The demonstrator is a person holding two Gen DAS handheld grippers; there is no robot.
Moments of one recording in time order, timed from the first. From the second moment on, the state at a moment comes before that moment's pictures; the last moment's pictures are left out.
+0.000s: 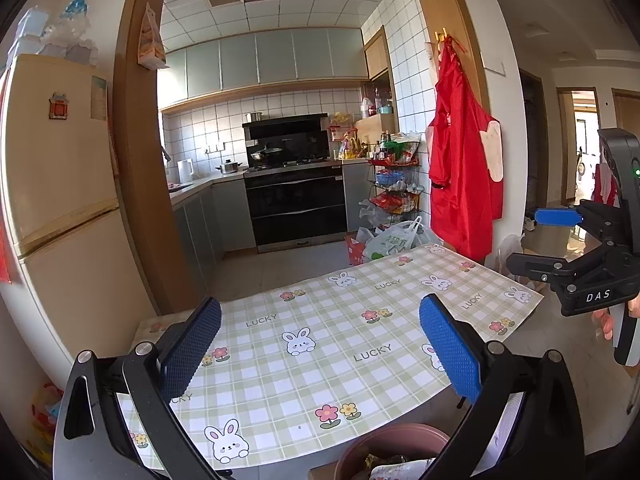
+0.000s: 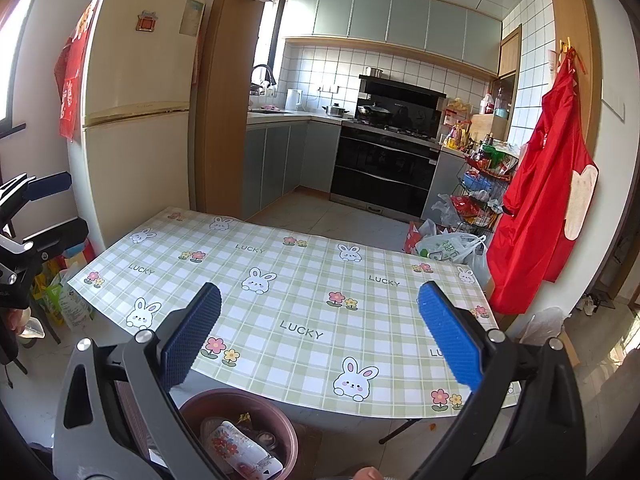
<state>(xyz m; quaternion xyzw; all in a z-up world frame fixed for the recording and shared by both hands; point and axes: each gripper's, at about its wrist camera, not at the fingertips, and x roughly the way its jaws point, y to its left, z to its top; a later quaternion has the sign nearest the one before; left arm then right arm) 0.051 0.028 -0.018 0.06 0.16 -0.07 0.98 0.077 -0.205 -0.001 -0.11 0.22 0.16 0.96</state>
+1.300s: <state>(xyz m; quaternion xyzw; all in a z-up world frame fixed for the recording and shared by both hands) 0.077 0.045 -0.045 0.02 0.20 -0.06 0.98 0.103 -0.191 -0.027 -0.11 0.26 0.17 0.94</state>
